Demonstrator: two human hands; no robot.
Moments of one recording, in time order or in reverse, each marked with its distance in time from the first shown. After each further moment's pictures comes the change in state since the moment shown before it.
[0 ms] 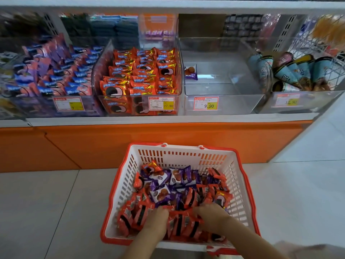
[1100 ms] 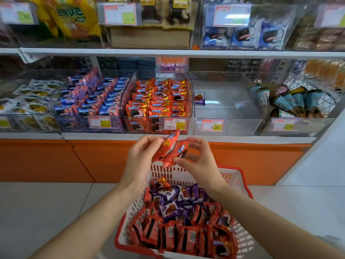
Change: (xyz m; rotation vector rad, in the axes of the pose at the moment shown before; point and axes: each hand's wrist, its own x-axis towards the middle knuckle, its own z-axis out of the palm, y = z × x) left_hand -0.130 0.013 -0.219 -1.515 0.757 0.348; right_hand -0.063 -0.089 -0.167 1.355 0.852 -0.317
